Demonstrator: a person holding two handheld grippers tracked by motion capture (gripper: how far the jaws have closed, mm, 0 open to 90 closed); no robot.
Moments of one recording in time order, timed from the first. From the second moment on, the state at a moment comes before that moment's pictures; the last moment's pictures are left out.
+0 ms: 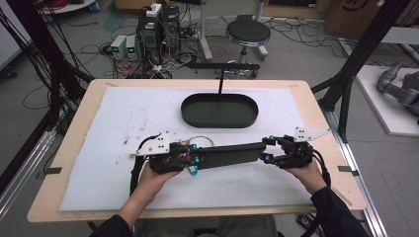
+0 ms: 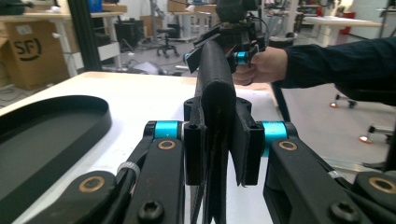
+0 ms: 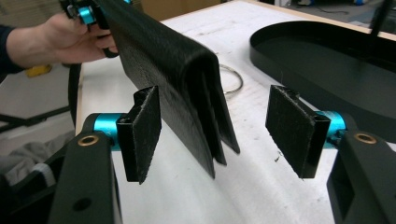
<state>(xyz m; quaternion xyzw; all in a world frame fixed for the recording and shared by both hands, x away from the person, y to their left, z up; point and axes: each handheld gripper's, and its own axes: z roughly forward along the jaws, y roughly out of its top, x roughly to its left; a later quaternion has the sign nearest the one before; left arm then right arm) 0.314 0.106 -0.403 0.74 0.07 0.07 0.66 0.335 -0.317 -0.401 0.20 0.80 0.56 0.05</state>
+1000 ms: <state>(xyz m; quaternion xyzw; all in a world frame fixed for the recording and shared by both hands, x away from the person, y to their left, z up) 0.323 0.092 -0.422 0.80 0.11 0.08 0.59 0.326 -0.305 -0.398 0.14 0.82 0.56 0.02</state>
